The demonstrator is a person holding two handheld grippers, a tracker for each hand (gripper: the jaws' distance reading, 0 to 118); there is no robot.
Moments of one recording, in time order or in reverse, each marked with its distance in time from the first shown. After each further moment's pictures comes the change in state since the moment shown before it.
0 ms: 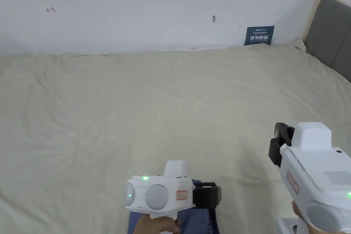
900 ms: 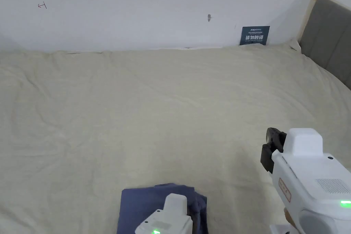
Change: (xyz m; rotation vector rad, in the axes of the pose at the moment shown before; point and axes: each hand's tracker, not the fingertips) left arm 0.016 -0.098 -0.075 0.077 0.228 -0.159; right arm 0.010 -0.007 -0.011 -0.018 0.019 0.005
